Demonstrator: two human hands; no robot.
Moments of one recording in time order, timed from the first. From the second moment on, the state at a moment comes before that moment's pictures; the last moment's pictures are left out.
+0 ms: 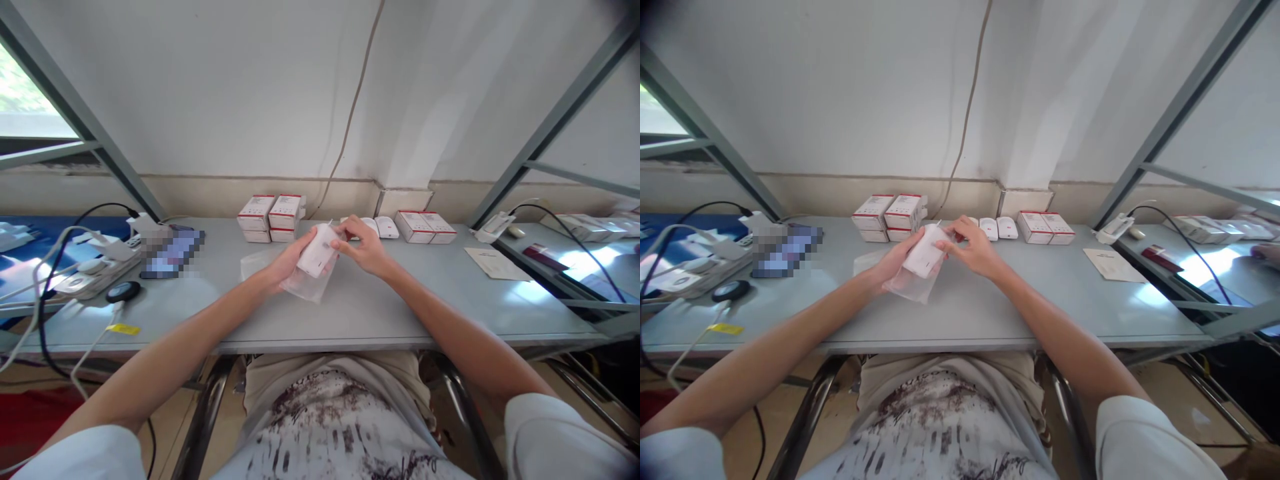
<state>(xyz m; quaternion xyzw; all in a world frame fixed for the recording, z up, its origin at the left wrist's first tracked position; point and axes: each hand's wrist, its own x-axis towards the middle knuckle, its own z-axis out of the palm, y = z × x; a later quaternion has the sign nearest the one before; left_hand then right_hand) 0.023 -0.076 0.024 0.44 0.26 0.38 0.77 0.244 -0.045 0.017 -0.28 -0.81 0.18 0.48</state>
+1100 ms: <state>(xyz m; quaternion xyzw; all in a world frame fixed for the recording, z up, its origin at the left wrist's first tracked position) 0.017 -0.076 0.024 0.50 0.31 0.25 0.77 0.244 -0.033 0.009 -0.35 -0.72 0.19 0.57</state>
